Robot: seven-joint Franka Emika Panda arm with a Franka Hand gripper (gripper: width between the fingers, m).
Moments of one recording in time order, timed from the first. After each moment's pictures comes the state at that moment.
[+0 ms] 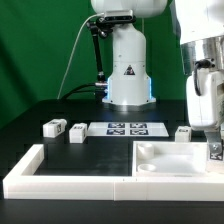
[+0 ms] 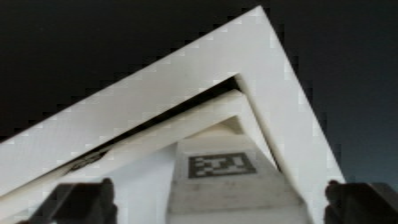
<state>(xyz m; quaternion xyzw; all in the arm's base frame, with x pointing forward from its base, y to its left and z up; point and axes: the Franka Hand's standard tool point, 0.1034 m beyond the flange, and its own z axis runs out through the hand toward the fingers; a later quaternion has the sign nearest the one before) 0.620 0.117 0.070 -0.54 0.84 0.02 0.10</state>
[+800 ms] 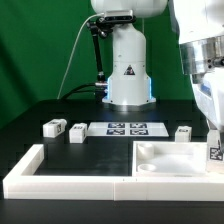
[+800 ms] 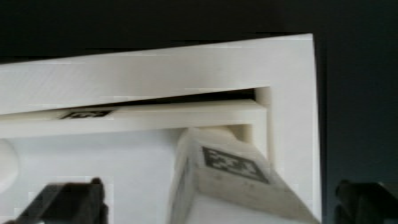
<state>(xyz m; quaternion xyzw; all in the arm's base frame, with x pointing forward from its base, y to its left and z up) 0.619 0.117 0.071 -0.67 0.73 0.02 0.10</state>
